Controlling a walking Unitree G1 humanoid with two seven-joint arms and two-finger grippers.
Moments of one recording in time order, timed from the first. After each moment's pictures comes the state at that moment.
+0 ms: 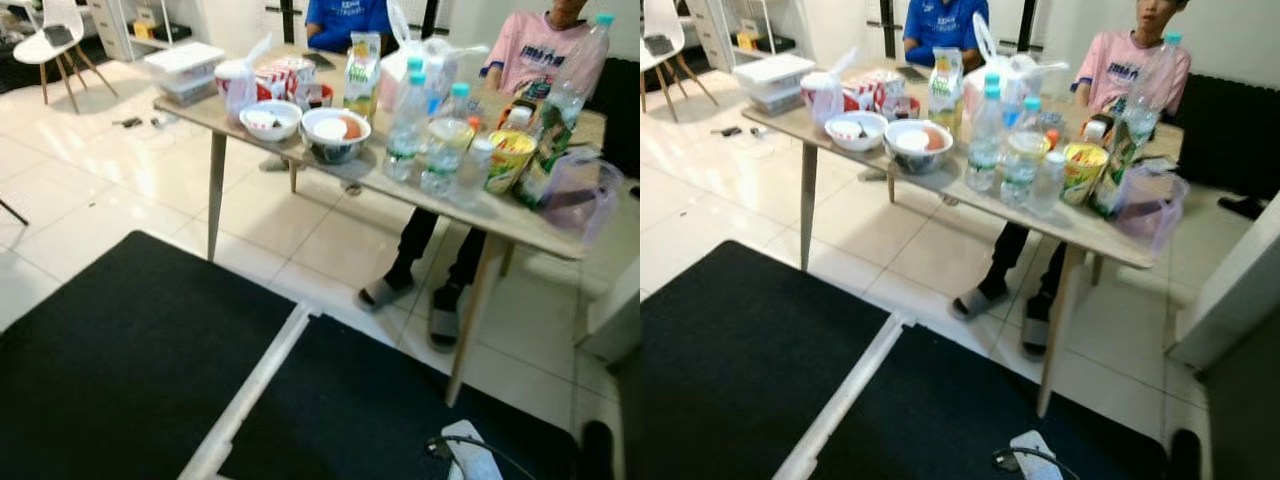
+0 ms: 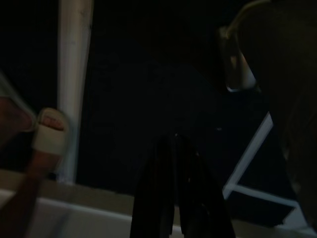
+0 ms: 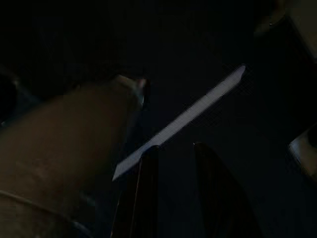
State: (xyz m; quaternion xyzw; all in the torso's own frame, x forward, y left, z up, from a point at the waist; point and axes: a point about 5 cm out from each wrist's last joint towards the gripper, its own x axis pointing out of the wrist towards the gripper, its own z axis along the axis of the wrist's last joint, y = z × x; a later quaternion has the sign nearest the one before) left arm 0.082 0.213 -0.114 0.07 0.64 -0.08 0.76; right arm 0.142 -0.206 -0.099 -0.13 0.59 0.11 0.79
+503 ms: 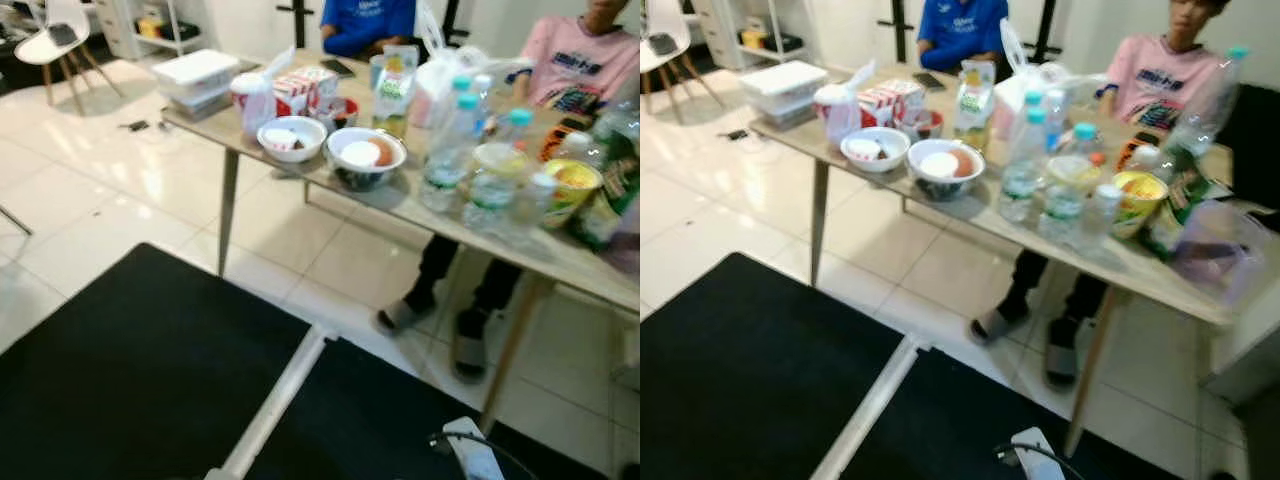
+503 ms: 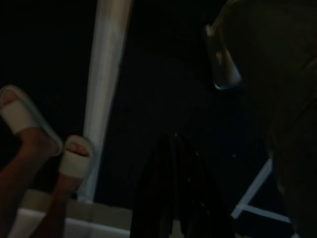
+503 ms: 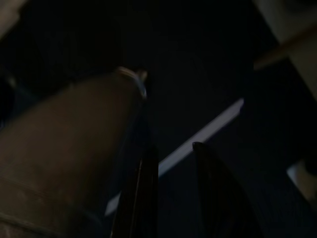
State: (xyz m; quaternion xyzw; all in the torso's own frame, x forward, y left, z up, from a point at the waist) left arm 0.082 0.211 -0.115 0.07 0.63 -0.08 0.76; right arm 0.146 -0.203 -0.099 -0.13 0.59 0.10 0.79
